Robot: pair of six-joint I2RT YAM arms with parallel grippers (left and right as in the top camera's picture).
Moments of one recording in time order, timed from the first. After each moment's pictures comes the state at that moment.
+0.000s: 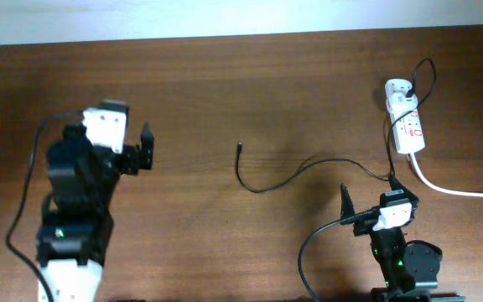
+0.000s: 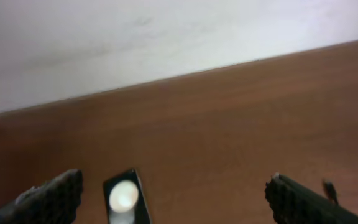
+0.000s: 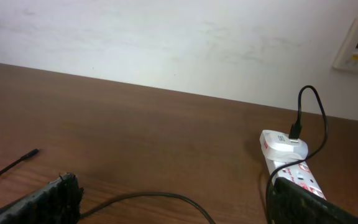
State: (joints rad) left arm 0.00 0.99 0.91 -0.34 0.03 0.20; right arm -0.04 0.01 0.01 -0.06 -0.17 -0.10
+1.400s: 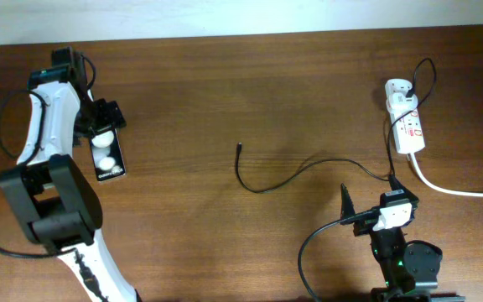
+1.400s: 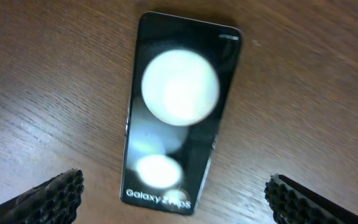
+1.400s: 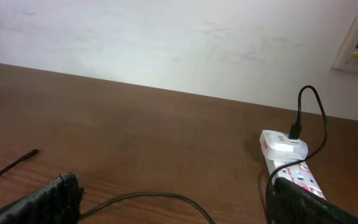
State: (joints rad) left arm 0.21 2.15 1.84 -1.14 -0.10 -0.23; right arm -0.04 0.01 0.01 -0.06 -0.17 -0.10
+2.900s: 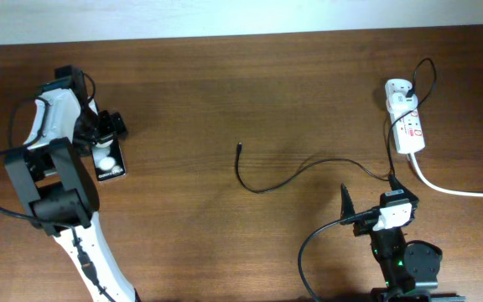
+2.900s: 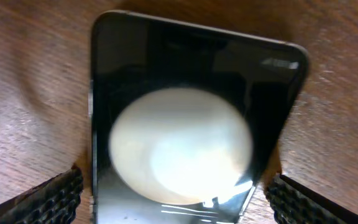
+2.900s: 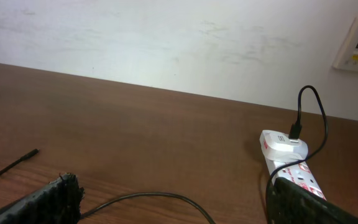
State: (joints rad) left arm 0.26 2.32 1.84 -1.06 -0.01 -0.18; right arm -0.04 0.01 0.01 -0.06 -0.17 -0.10
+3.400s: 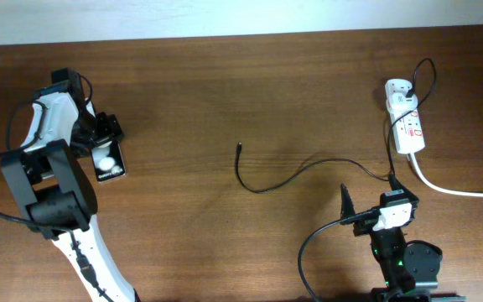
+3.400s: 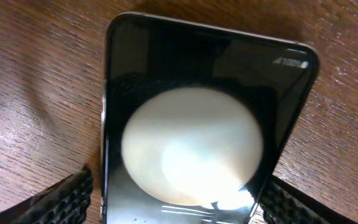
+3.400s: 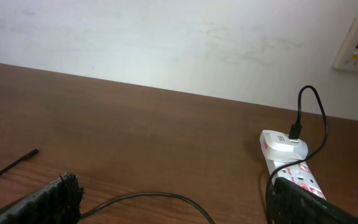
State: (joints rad) left arm 0.27 2.30 1.78 -1.00 -0.01 -0.18; right arm -0.04 0.01 0.01 -0.06 -0.17 -0.10
